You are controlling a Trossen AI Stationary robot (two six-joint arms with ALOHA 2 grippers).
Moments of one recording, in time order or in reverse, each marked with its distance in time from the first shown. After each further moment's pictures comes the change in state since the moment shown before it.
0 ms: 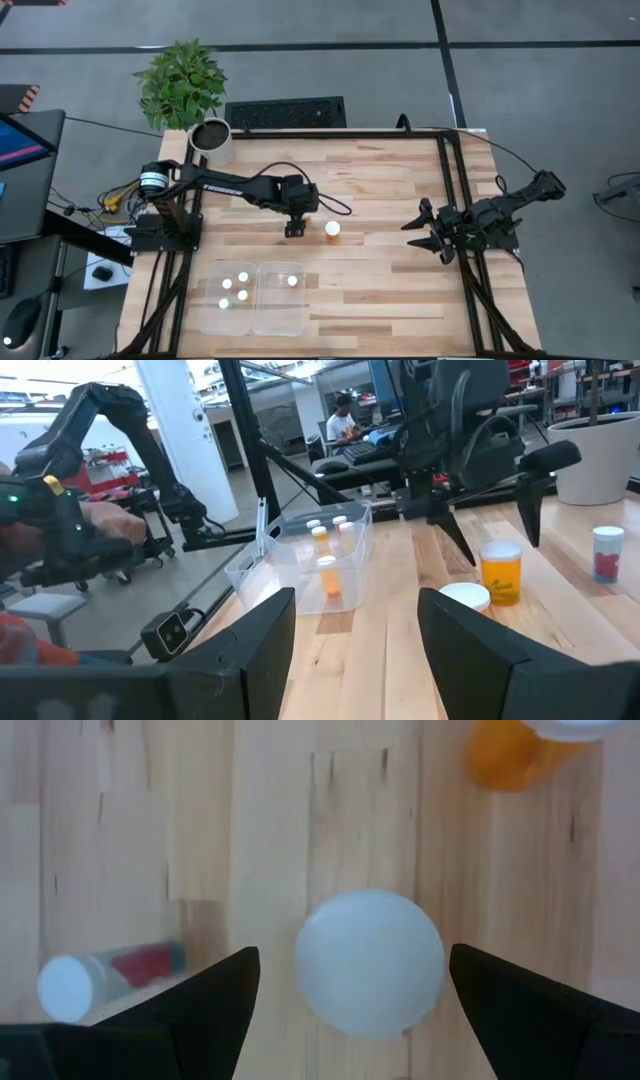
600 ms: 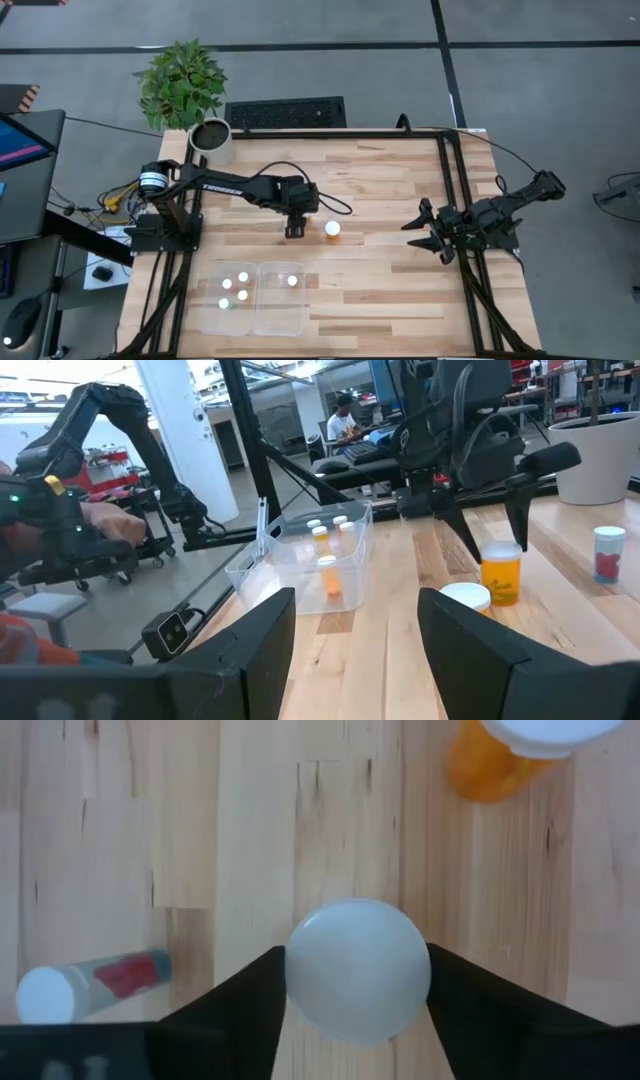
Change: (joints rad) left arm 0.000 -0.002 0.000 0.009 0.039 -0.004; right arm 0.000 0.000 0.000 0.000 -0.002 0.000
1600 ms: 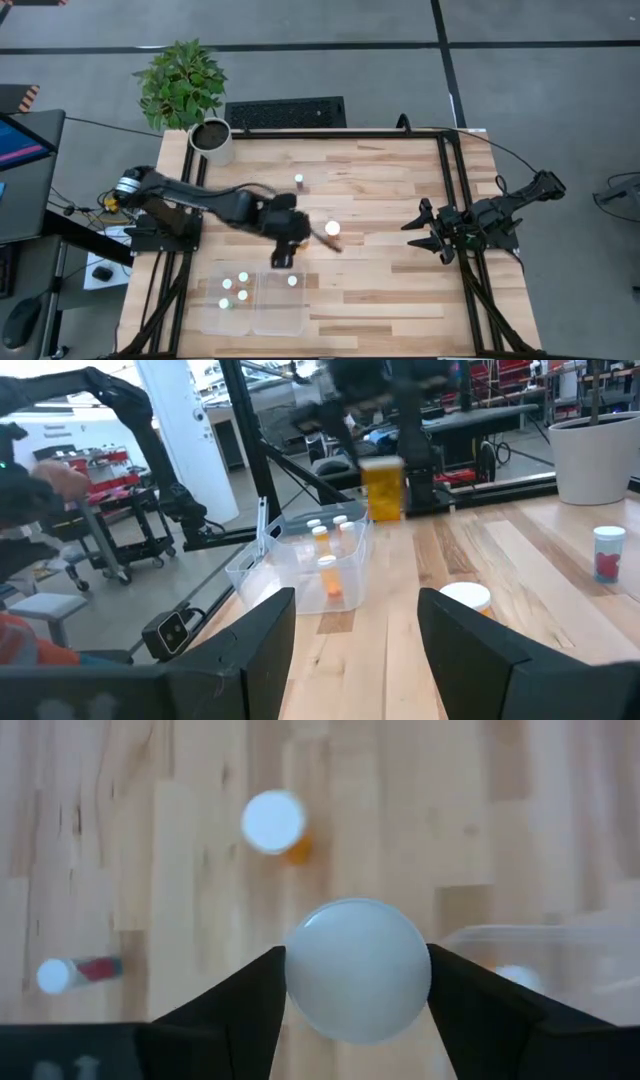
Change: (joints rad) left arm -0.299 -0.144 0.292 -0.369 -0.035 -0.243; right arm 0.000 0.000 0.000 0.000 0.000 0.000
